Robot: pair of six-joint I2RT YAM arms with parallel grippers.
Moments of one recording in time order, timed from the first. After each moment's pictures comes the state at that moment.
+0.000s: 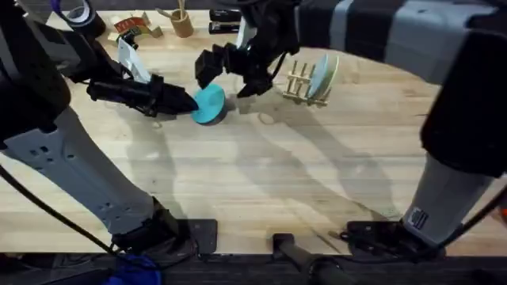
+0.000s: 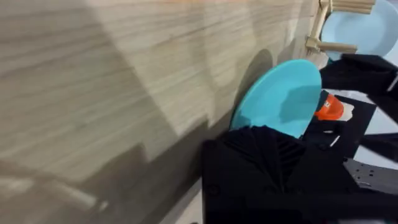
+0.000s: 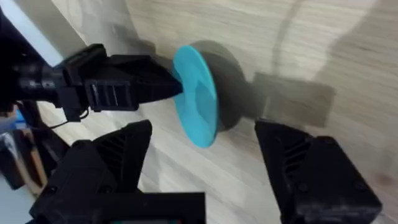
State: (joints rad) left arm 0.44 2.12 1.28 -1.10 0.93 0.51; right arm 0.66 2.08 1.67 -0.66 -0.44 0.66
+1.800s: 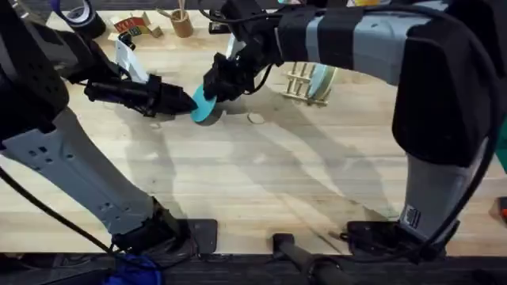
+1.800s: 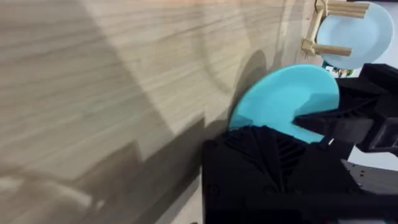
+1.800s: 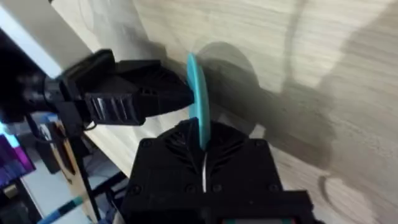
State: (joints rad) left arm 0.46 2.12 1.28 -1.12 0.94 0.51; right arm 0.69 2.18 1.68 -0.53 -0.54 0.77
